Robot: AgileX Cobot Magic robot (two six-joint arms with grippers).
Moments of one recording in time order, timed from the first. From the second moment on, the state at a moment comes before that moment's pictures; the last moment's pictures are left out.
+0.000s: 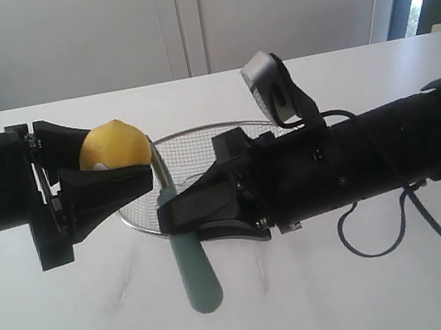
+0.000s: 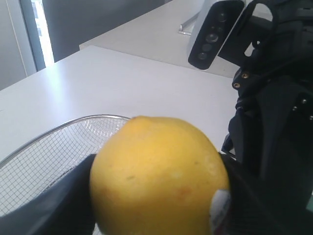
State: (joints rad) left arm -0.29 1.24 -0.60 -1.77 0.91 2.11; right arm 0.45 1.50 -0.75 1.64 1.05 -0.99
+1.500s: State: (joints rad) left arm -0.29 1.24 -0.60 -1.77 0.90 2.11; right arm 0.32 1.17 -0.72 1.26 0.84 -0.79
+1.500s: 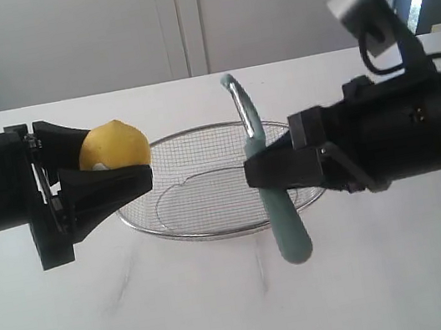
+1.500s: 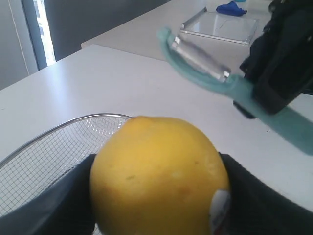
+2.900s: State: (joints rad) left arm -0.29 1.24 -0.60 -1.77 0.92 2.11; right arm 0.46 1.53 -0.69 1.74 1.08 -1.06
